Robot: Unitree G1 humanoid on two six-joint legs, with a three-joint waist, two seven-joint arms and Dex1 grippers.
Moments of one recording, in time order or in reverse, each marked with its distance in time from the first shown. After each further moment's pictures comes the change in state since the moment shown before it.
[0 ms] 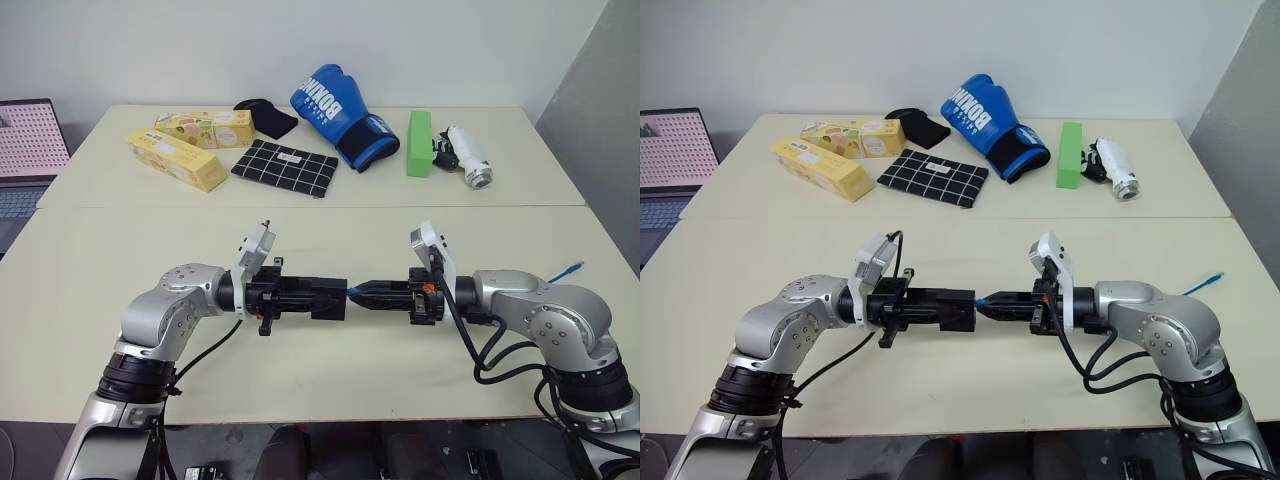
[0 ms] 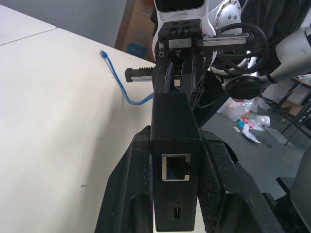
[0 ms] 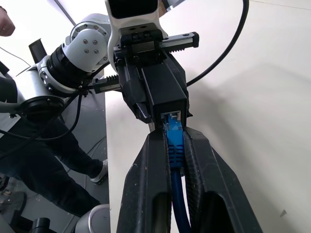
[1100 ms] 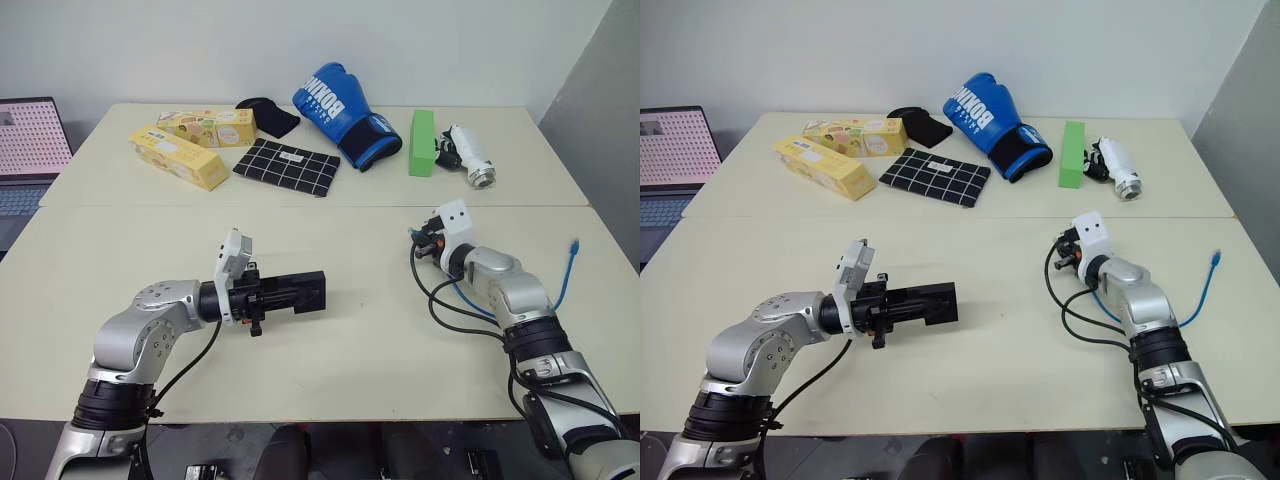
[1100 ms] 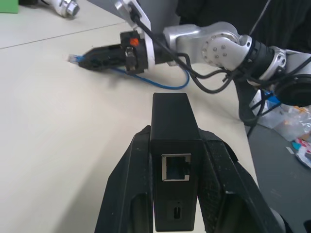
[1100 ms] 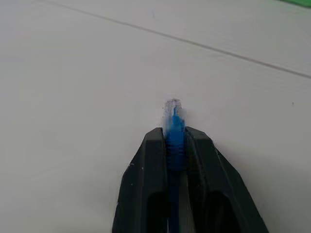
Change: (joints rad) left arm 0.137 0.016 0.110 -0.106 -0.004 0.037 0.243; right arm -0.176 0.157 -0.006 0.801 -0.655 -0.577 -0.356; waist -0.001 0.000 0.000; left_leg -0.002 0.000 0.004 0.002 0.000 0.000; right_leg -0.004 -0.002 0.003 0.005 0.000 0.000
